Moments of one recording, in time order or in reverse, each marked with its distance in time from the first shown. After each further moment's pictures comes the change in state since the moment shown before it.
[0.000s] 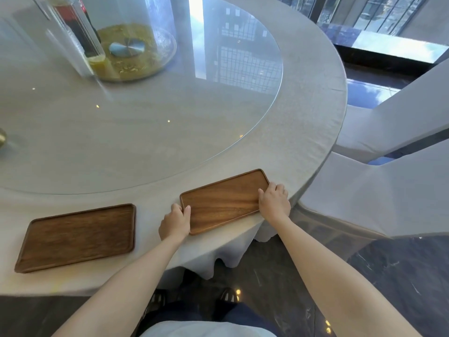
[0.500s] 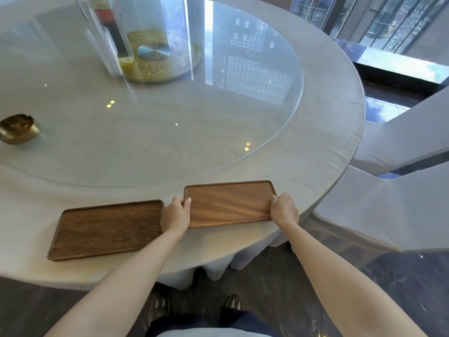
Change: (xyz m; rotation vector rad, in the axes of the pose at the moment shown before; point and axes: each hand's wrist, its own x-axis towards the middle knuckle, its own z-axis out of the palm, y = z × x) left_hand 0.026 -0.045 -0.047 -0.198 0.118 0.090; right_hand -0.019 -0.042 0.013 0.216 -0.036 0.186
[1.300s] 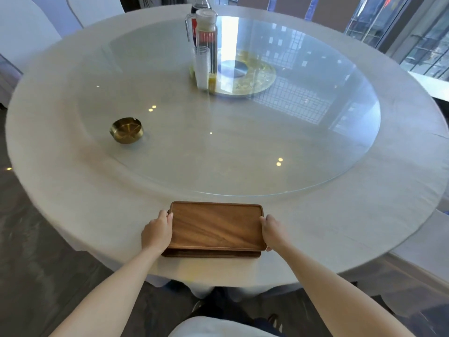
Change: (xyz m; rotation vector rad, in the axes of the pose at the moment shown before) left_hand 0.064 -0.216 -0.173 0.286 0.079 0.044; right_hand -0.118 -0.176 0.138 -0.052 -0.337 -0.207
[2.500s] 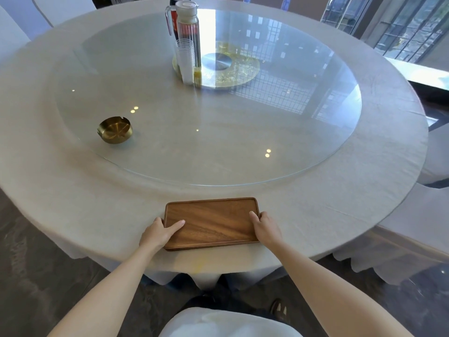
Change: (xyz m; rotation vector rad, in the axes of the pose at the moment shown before) left_hand 0.006 -0.025 0.003 -0.272 -0.419 -0.195; right_hand -0.018 0.007 0.040 0.157 0.106 0.025
